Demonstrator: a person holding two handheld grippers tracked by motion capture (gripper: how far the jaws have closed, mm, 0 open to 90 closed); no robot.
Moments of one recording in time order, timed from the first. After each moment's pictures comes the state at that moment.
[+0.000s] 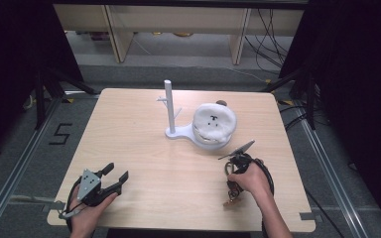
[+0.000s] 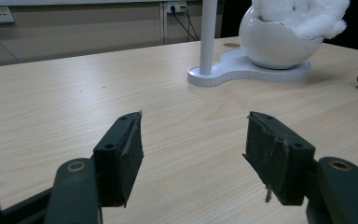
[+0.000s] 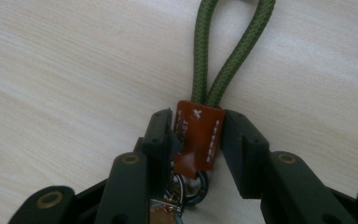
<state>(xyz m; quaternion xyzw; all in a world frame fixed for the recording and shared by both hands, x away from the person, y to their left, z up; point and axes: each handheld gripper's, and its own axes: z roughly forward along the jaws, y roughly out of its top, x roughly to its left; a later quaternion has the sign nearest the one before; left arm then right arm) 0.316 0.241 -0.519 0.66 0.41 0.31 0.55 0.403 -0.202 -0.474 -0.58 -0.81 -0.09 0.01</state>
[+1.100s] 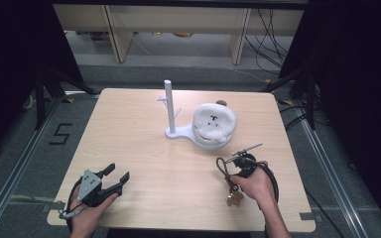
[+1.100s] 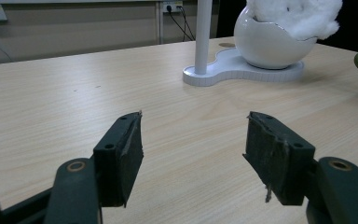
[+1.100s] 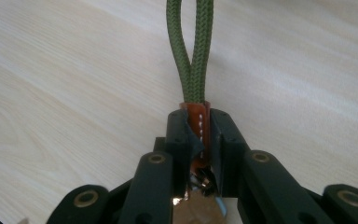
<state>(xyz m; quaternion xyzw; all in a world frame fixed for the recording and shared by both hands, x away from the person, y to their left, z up) 0.315 0.240 -0.518 0.66 0.41 0.30 0.55 0.380 -0.206 -0.454 -0.55 -0.81 -0.20 -0.03</state>
